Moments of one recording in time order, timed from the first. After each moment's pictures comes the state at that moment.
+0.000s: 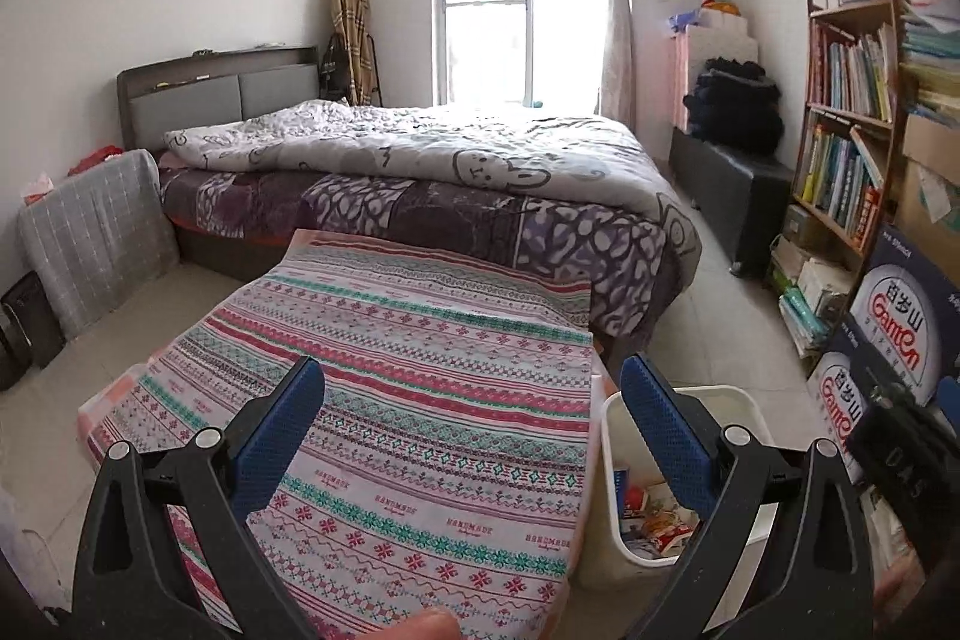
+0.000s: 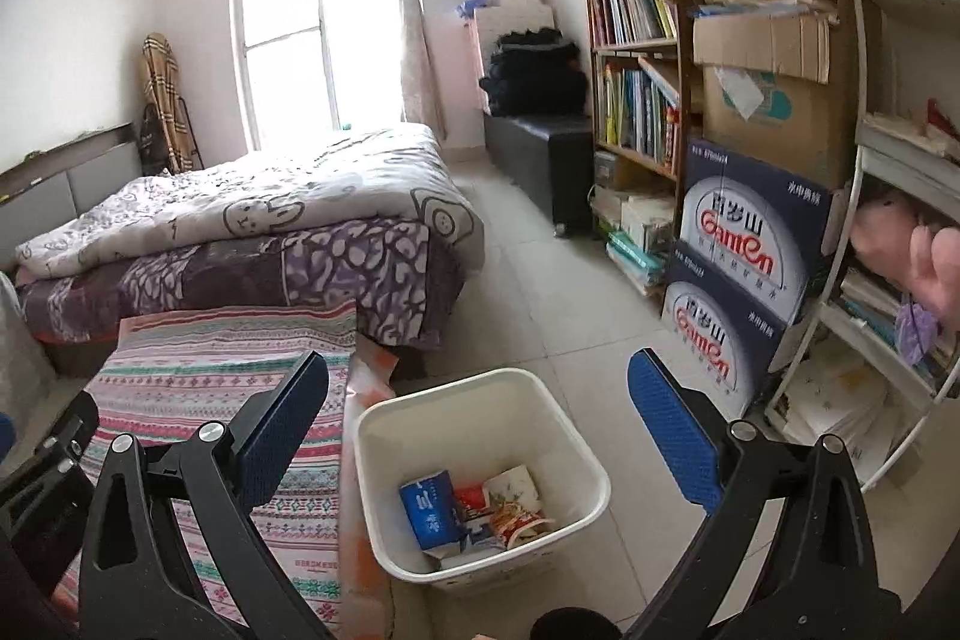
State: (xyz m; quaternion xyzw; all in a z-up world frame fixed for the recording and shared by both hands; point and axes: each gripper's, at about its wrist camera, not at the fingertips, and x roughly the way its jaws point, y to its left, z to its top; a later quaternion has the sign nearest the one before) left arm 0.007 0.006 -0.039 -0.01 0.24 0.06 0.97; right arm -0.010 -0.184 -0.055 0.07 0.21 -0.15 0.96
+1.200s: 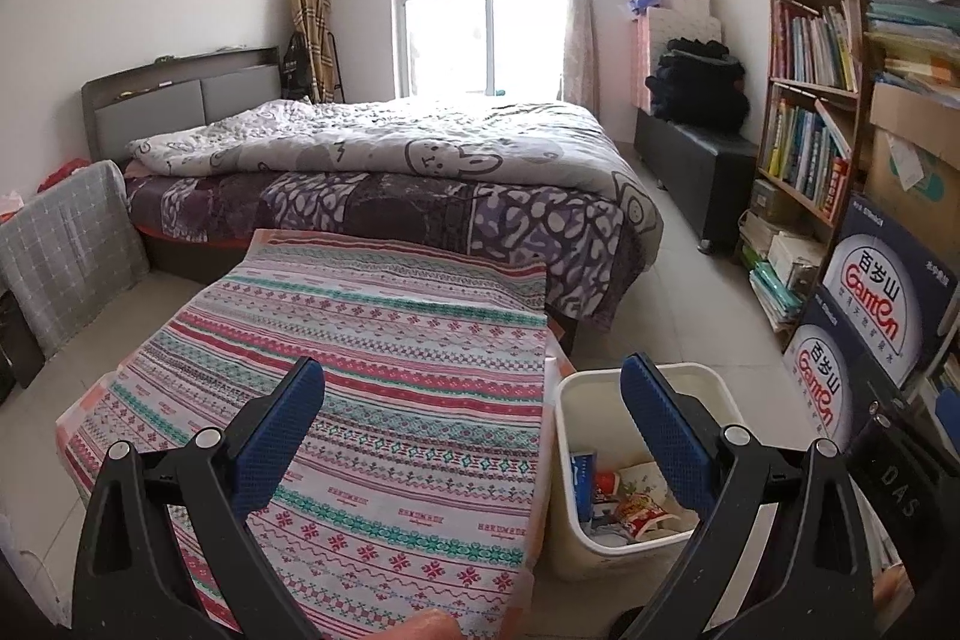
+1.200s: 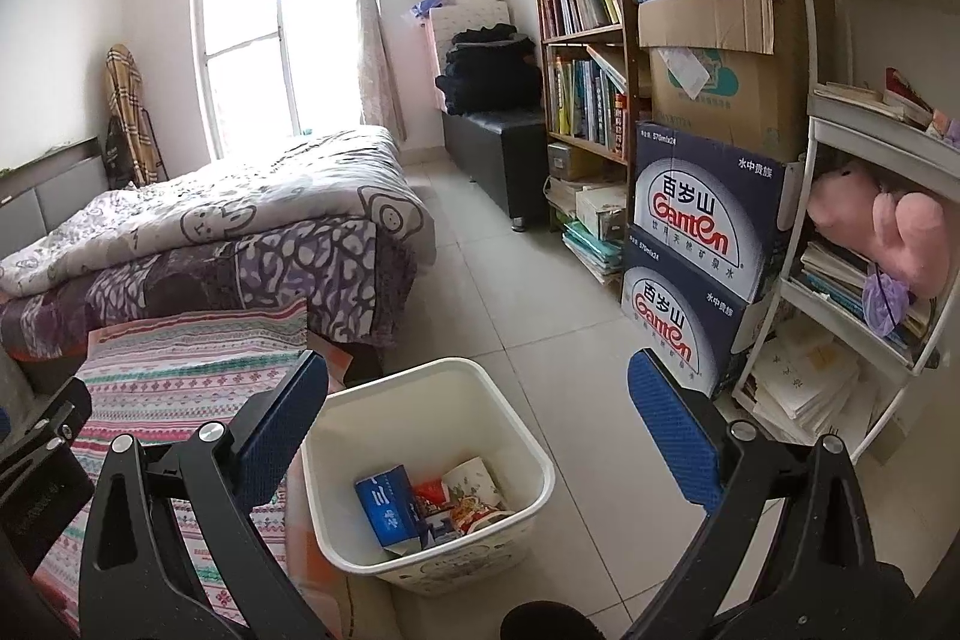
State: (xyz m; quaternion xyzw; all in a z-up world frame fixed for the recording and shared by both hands) left arm 0.015 -0.034 -0.049 0.01 0.26 0.02 0.97; right arm -0.026 -0.216 -0.072 0.09 0.21 -0.20 0.95
